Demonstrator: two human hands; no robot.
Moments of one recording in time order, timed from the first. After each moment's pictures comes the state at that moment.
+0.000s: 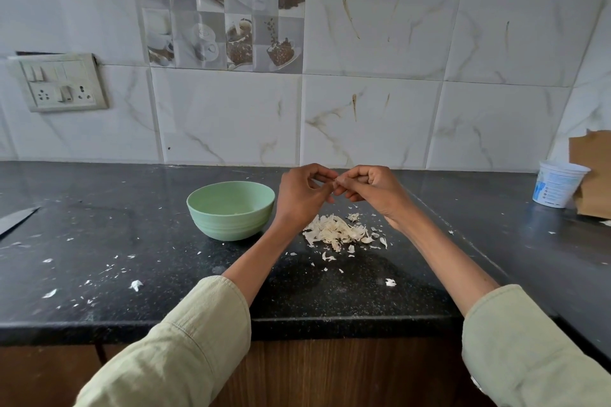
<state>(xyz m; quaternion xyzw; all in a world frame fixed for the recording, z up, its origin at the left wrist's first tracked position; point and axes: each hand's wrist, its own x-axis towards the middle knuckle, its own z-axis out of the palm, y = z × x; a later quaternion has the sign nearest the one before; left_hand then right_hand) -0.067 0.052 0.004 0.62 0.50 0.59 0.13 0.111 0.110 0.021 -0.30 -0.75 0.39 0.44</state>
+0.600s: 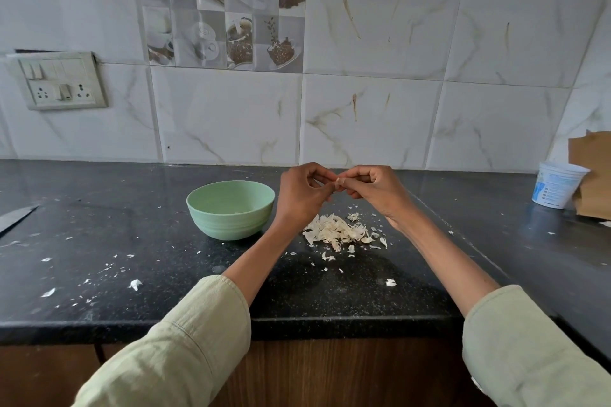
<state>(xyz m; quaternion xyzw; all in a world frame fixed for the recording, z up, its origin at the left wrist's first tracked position) -0.066 0.053 0.003 0.61 0.49 0.61 0.14 0.112 0.110 0.020 -0.31 -0.75 0.36 0.46</state>
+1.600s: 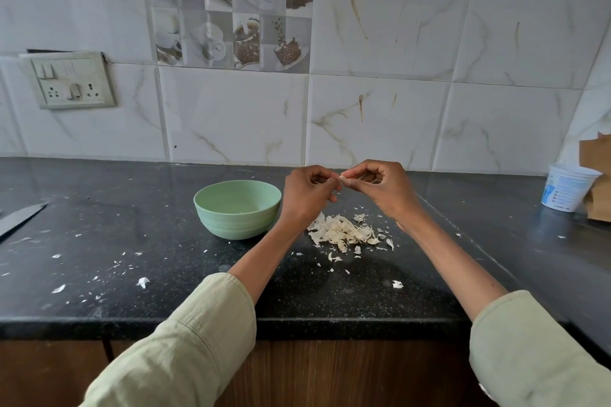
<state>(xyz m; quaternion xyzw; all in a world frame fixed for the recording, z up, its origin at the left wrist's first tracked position) -0.067 0.052 0.005 0.57 0.50 0.62 0.20 0.111 0.114 0.021 -0.27 -0.78 0.26 0.49</state>
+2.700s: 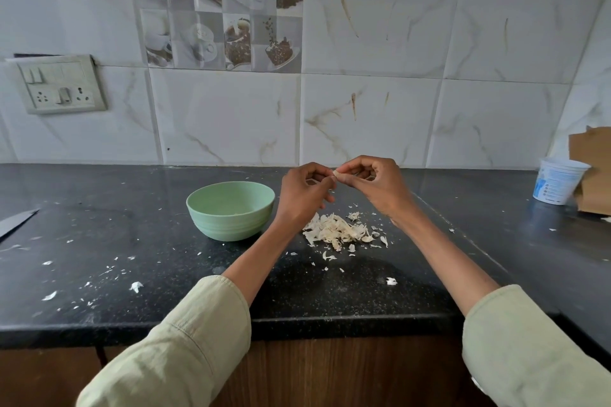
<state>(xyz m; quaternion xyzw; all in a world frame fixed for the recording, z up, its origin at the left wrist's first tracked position) -0.065 0.051 0.004 0.59 0.47 0.62 0.21 0.111 0.113 0.022 -0.27 -0.78 0.24 0.51</state>
